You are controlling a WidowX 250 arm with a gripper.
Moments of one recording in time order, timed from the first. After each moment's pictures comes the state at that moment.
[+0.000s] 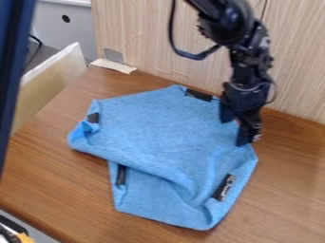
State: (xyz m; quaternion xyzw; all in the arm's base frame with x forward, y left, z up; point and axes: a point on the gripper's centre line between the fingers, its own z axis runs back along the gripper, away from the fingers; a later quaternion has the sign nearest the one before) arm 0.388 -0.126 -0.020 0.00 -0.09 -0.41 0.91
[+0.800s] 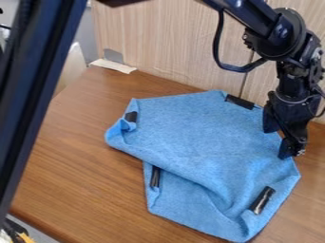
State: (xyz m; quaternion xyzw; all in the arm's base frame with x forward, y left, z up) arm 0.378 -0.181 -0.021 -0.03 -0.10 -0.46 0.88
